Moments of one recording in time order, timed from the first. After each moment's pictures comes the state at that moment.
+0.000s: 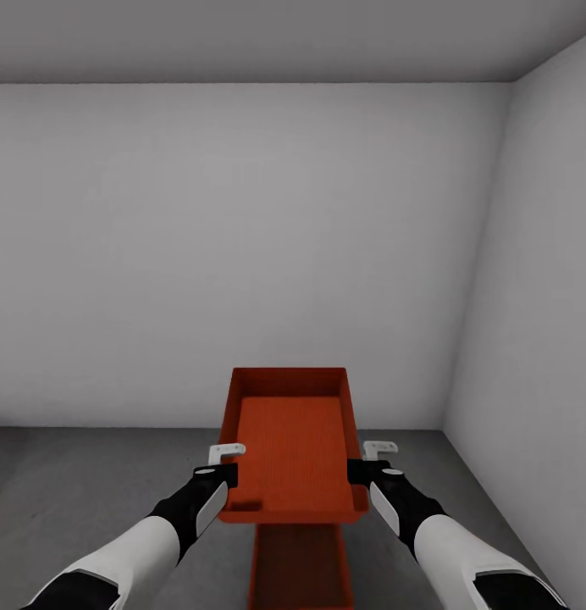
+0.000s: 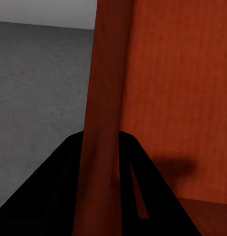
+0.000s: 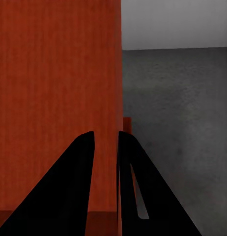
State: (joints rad) left arm -0.74 -0.11 -0.21 -0.30 0.28 0.19 0.30; right arm -0.75 0.09 0.03 -0.28 -0.05 0.12 -0.05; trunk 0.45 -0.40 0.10
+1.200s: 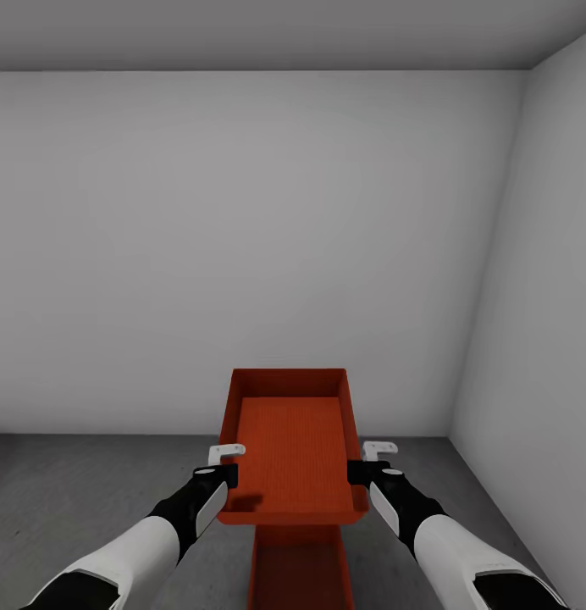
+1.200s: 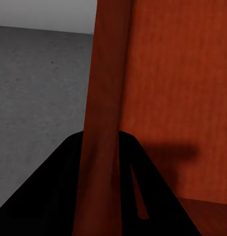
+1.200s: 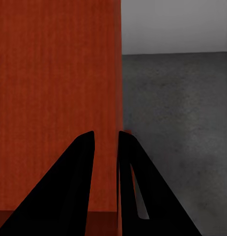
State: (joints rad) left arm -0.74 -0.11 -0.21 -0.30 0.28 0.20 0.30; right arm -0.75 0.09 0.03 -0.28 -0.05 0.13 -0.05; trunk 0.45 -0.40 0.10
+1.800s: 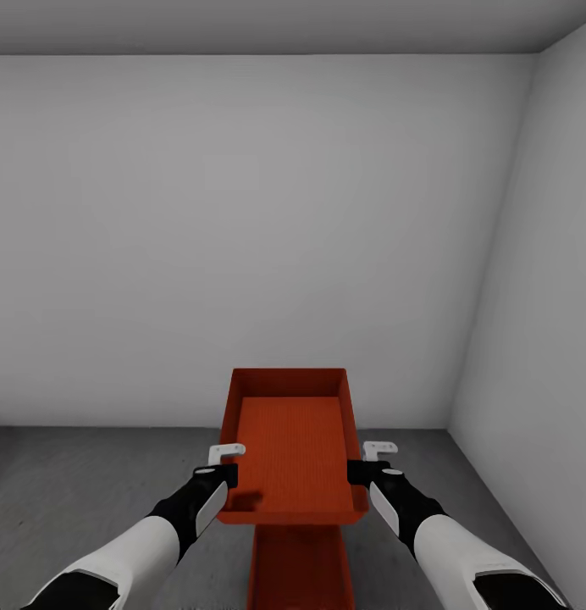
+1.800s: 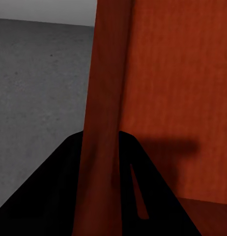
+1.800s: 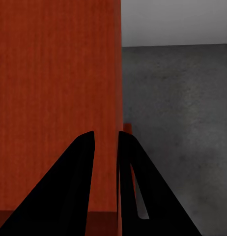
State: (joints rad) left arm -0.74 -0.11 -0.21 -0.31 0.27 0.20 0.30; right arm -0.75 0.09 0.03 -0.28 -0.05 0.13 -0.05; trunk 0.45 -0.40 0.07
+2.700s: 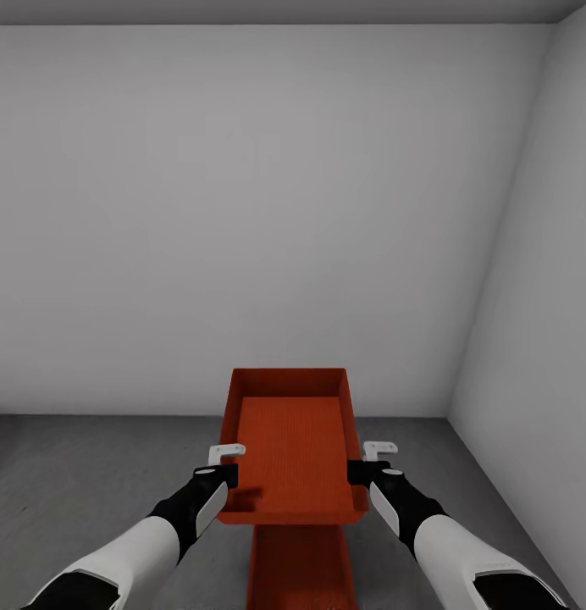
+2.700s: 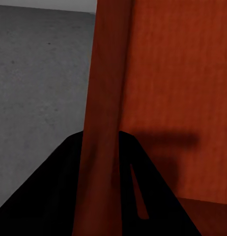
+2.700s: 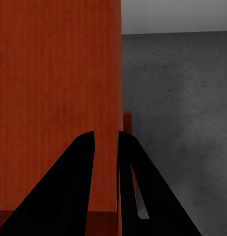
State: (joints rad) left arm -0.74 -0.11 -0.21 -0.30 0.28 0.19 0.30; right arm -0.75 0.09 0.03 -0.28 -0.06 0.13 -0.05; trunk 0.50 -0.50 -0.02
